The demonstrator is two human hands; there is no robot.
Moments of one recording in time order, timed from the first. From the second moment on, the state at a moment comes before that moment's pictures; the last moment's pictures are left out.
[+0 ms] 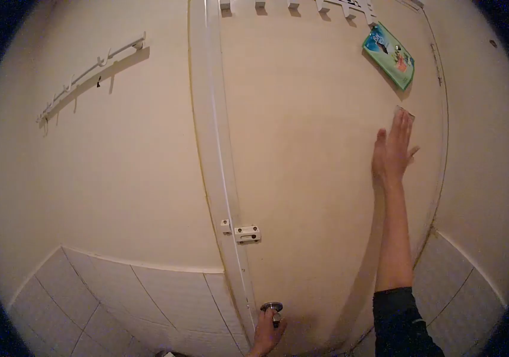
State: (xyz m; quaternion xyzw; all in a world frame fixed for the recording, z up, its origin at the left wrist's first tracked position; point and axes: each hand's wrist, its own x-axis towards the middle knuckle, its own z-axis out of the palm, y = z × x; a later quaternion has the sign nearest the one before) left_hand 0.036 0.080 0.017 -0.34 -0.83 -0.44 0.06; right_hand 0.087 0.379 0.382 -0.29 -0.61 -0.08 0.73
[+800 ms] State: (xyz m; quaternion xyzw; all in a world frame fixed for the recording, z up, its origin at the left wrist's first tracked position) left_hand 0.031 0.084 0.009 -0.34 -0.81 -0.47 0.10; right_hand 0.122 0.440 0.323 -0.35 -0.63 -0.07 0.69
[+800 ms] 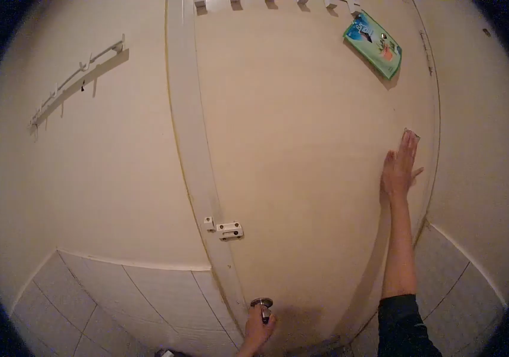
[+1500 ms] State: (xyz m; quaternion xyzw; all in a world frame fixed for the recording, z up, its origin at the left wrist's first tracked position) left_hand 0.029 0.082 0.013 -0.33 -0.81 -0.48 0.07; right_hand 0.080 0.325 0.302 -0.16 -0.76 -0.14 0.61
